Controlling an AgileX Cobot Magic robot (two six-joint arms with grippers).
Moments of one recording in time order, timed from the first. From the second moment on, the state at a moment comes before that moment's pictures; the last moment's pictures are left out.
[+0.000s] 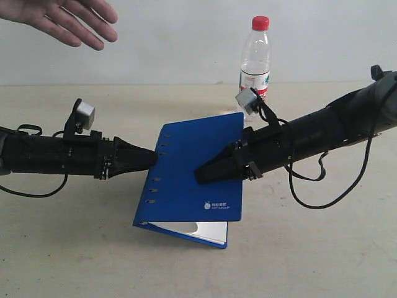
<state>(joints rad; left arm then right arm) 0.10 2.21 -1.02 -1.66 1.20 1.73 0.23 2.12 -1.13 1.43 1.20 -1.59</state>
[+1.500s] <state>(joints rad) 0.01 2.27 -1.06 -1.74 1.23 1.85 0.31 2.12 -1.13 1.45 1.15 -1.78</state>
